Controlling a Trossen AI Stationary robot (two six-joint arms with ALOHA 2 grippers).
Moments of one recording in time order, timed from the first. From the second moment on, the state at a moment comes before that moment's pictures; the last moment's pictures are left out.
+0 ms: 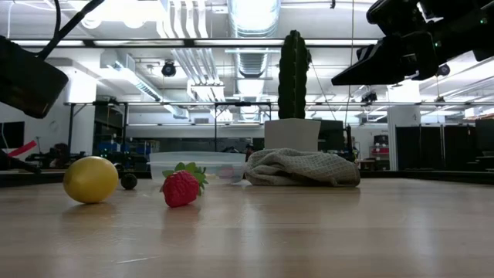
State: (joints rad) left arm -0.71 1.62 0.87 -0.52 0.08 -1.56; right arm 0.14 0.99 0.35 0.33 0.29 -0.25
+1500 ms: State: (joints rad) left arm -0.70 1.59 0.86 -0.55 0.07 -1.53; right arm 0.14 0.99 0.35 0.33 0.29 -0.25
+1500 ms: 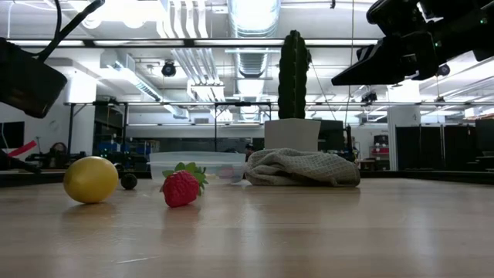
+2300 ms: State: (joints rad) left arm -0.59 1.54 0.93 -0.73 0.02 -1.30; right arm 0.14 0.99 0.35 0.33 0.29 -0.24
